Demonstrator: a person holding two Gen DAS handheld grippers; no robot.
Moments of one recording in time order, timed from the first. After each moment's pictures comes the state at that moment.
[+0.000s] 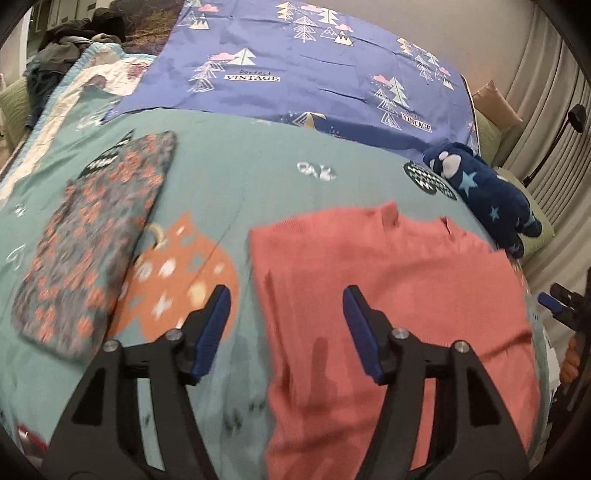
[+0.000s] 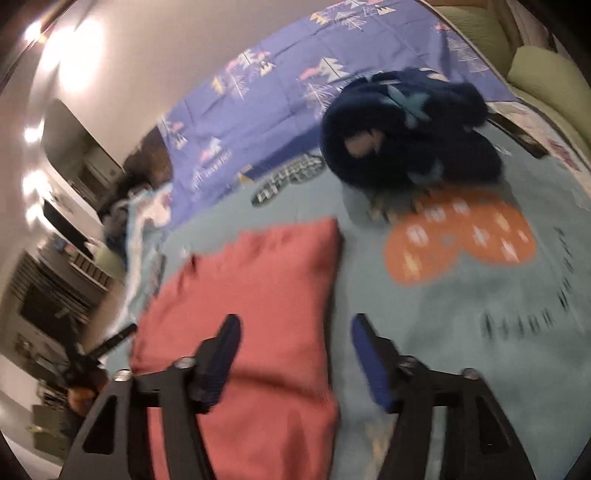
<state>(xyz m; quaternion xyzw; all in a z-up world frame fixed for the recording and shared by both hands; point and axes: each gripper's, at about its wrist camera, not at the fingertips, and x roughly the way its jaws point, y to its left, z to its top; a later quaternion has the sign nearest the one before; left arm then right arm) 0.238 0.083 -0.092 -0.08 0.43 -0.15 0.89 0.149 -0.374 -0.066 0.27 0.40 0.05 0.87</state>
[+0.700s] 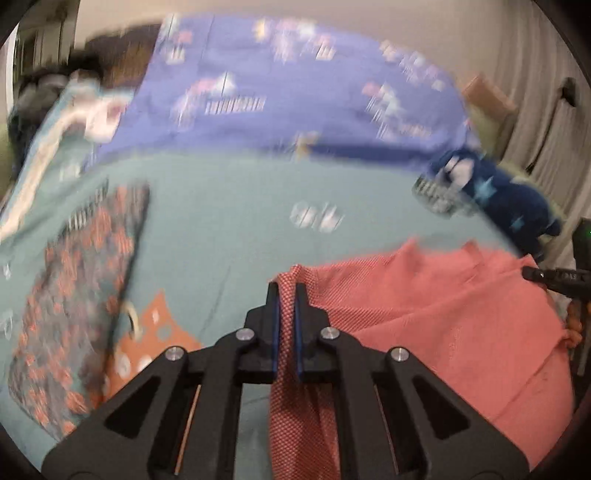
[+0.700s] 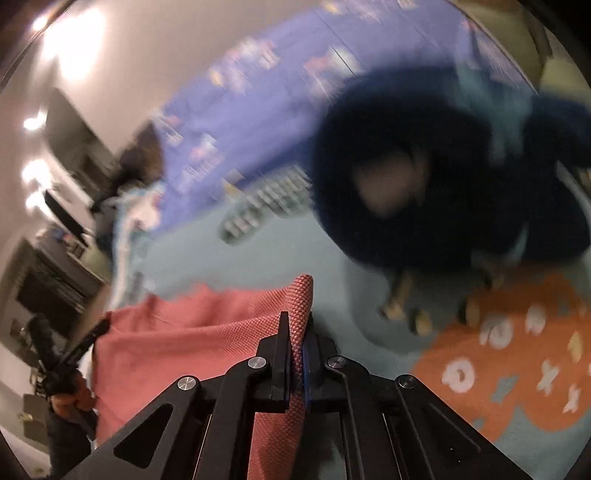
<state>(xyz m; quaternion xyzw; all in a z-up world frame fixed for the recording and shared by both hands) 0.291 0.057 -0.111 -0.03 0.40 -0.16 0.90 0.252 -0.371 -0.124 0.24 0.44 0.06 0.87</state>
